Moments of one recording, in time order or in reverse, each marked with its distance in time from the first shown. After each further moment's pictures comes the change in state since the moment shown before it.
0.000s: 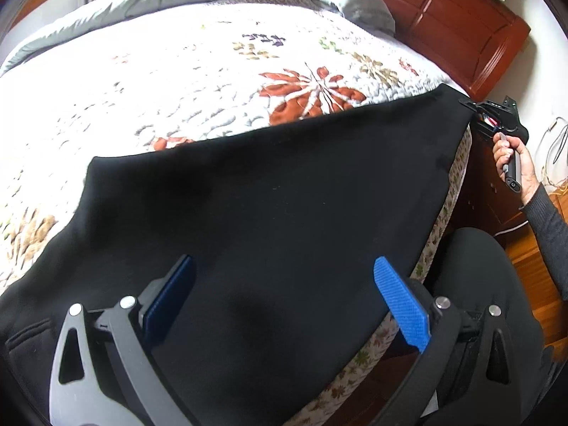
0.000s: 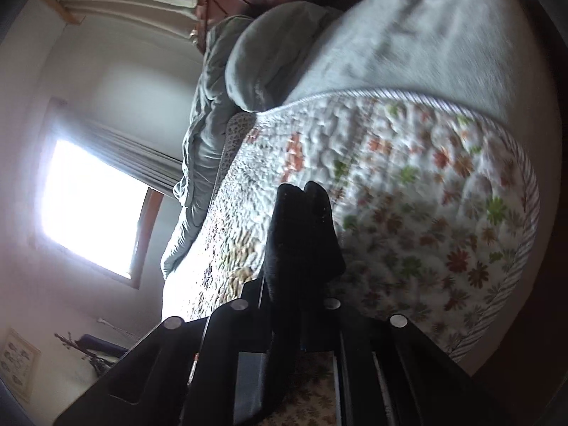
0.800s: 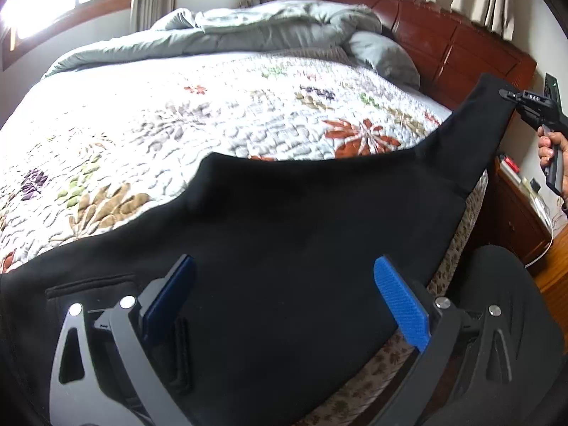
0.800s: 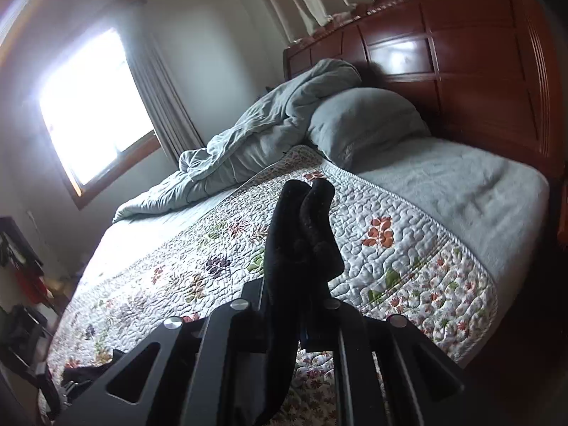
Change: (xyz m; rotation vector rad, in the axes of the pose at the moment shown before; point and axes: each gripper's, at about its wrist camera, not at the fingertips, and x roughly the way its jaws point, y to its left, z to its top) left arm -0.059 0.045 -0.052 -0.076 -0.256 0.105; right arm -0.050 0.218 -0.059 -0.567 -0.131 -0.199
